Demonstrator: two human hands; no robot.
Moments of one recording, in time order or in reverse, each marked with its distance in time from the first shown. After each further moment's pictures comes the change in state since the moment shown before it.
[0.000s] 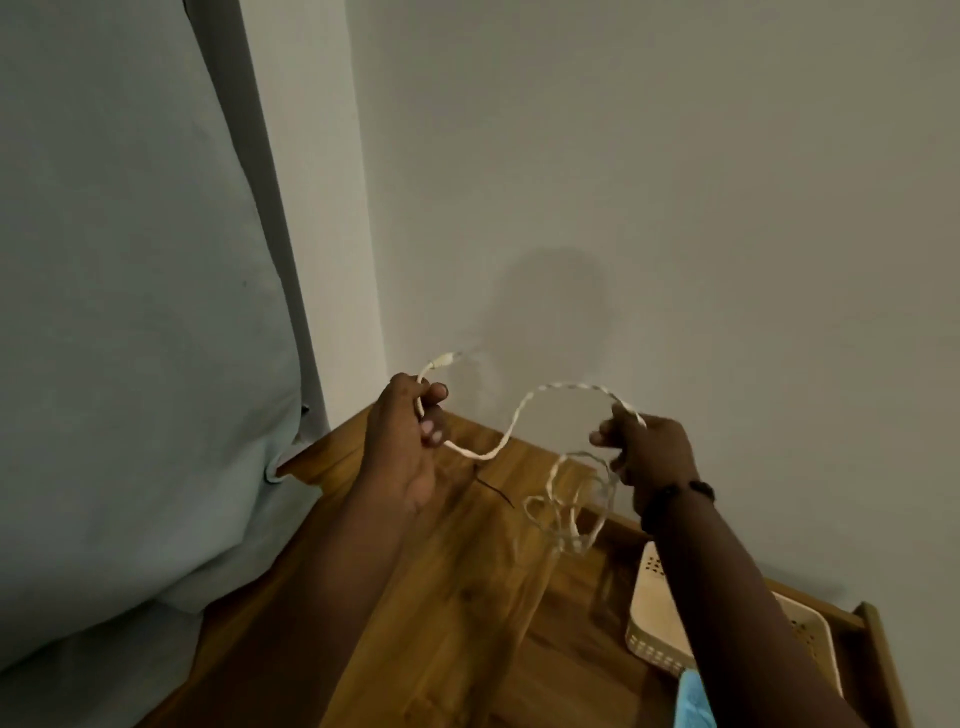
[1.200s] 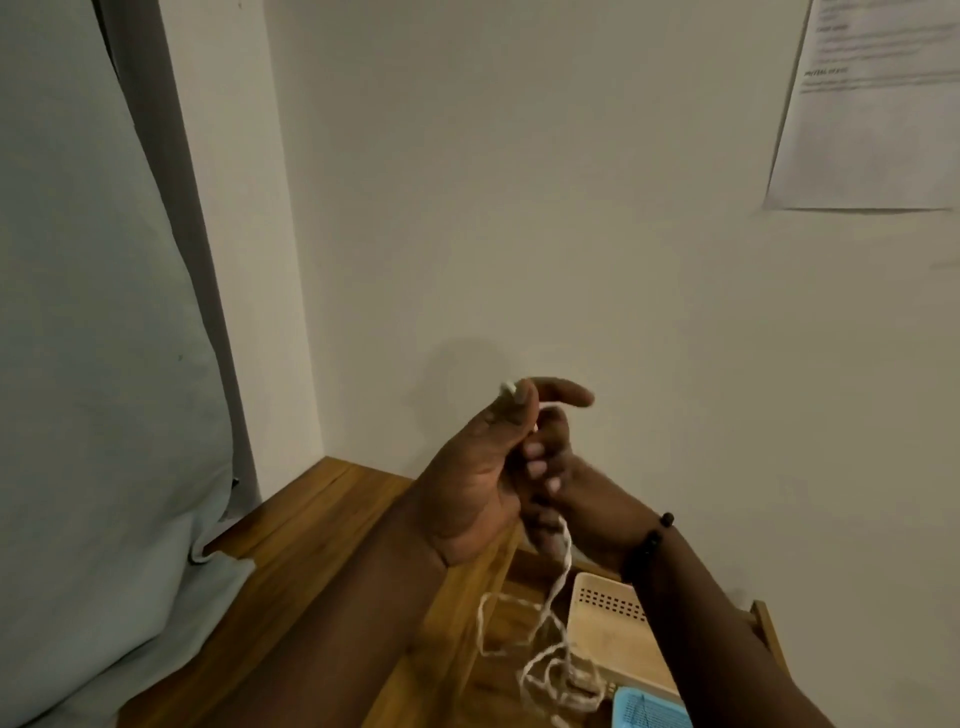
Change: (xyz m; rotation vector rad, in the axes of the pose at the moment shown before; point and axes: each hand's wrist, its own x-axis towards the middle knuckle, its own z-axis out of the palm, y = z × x) left_hand -0.104 0.009 0.093 -0.064 -1.081 -0.052; right_hand -0.085 -0.051 -0.053 0.154 -0.809 -0.182
